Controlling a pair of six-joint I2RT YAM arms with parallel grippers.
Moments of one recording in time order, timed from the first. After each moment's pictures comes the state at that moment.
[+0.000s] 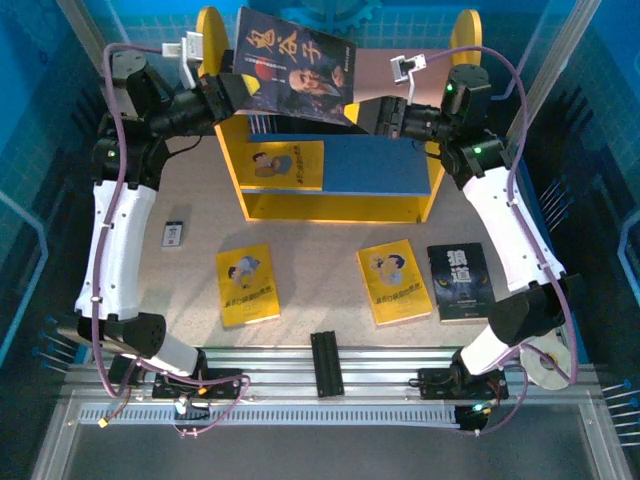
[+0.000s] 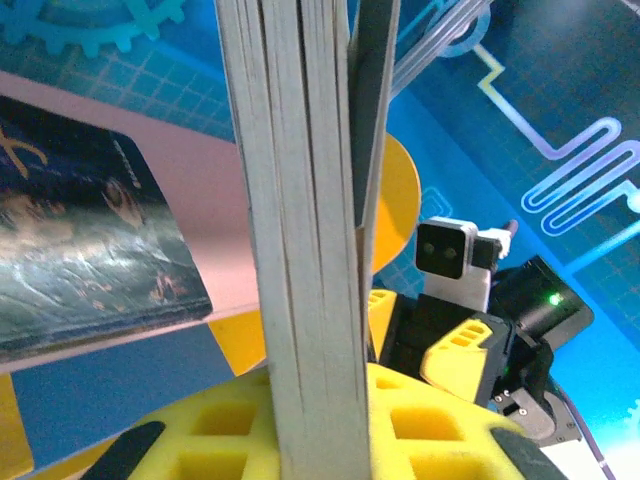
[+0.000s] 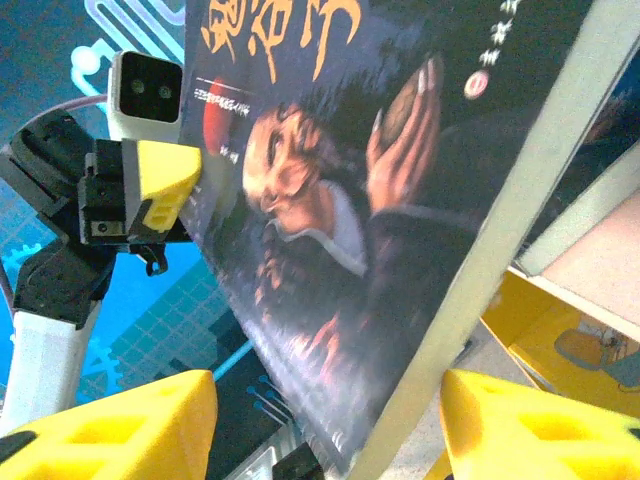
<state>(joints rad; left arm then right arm) -0.05 1.51 1.99 -0.50 0.81 -0.75 0.28 1.60 1.83 -0.24 -0.96 0.66</state>
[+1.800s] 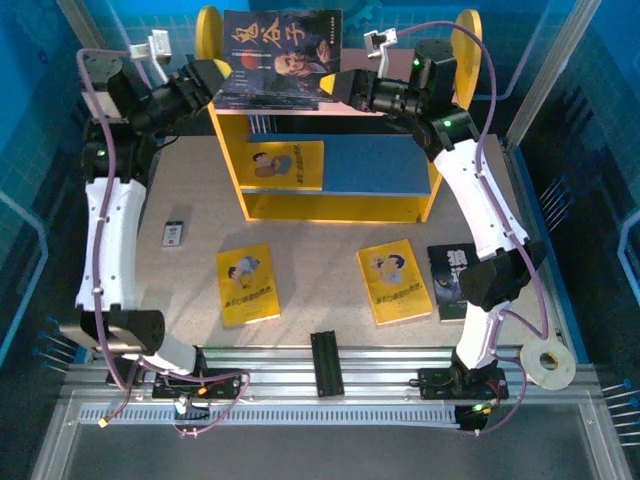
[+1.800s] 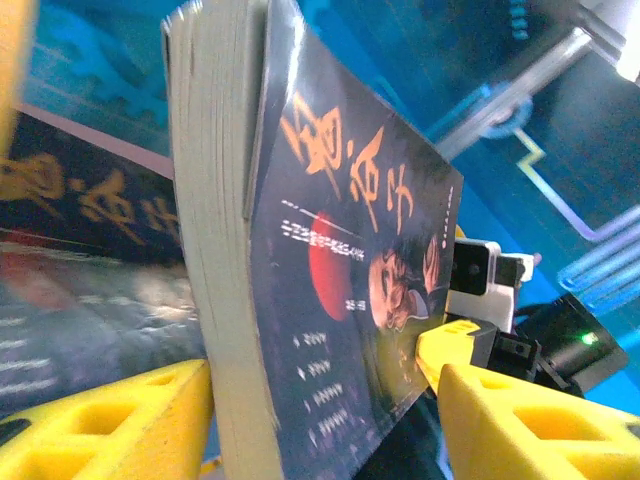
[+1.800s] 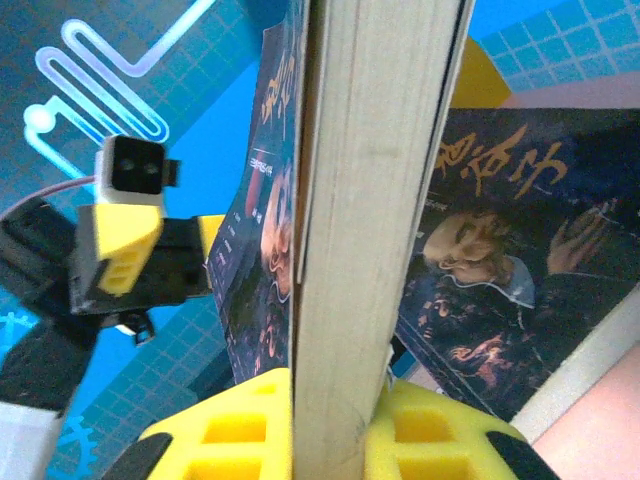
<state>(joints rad) 0.09 1.49 1.90 -0.40 0.78 -0.79 0.36 1.89 2.22 -0.34 -0.84 0.71</state>
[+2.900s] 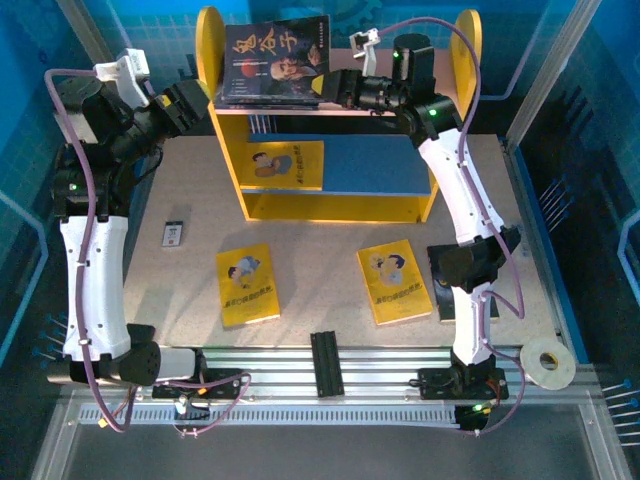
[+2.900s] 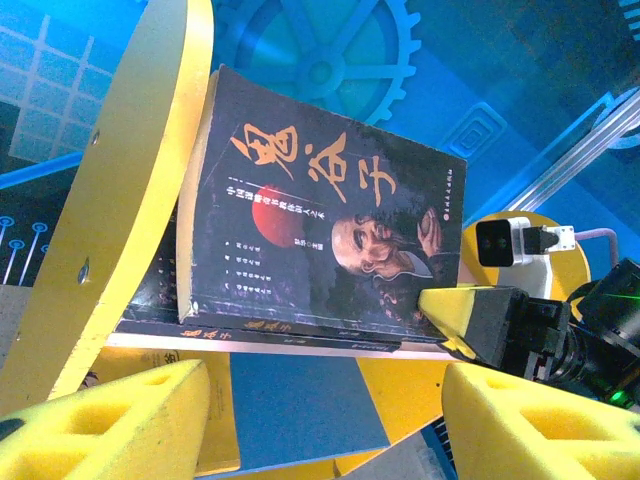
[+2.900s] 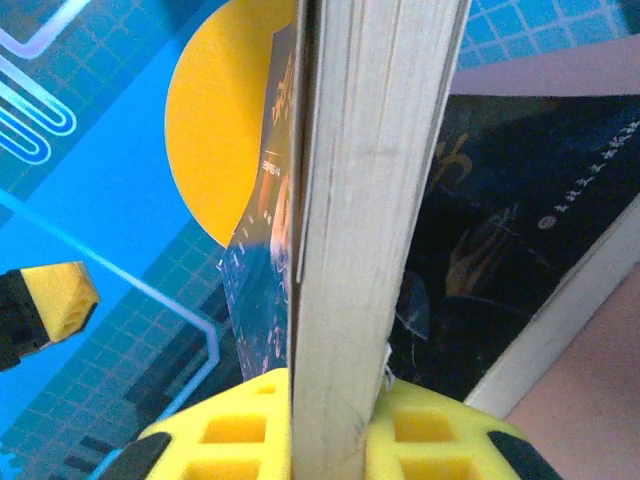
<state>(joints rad) 0.09 1.33 1.88 -0.65 0.54 -0.58 0.38 2.09 2.53 -0.61 -0.75 0.59</state>
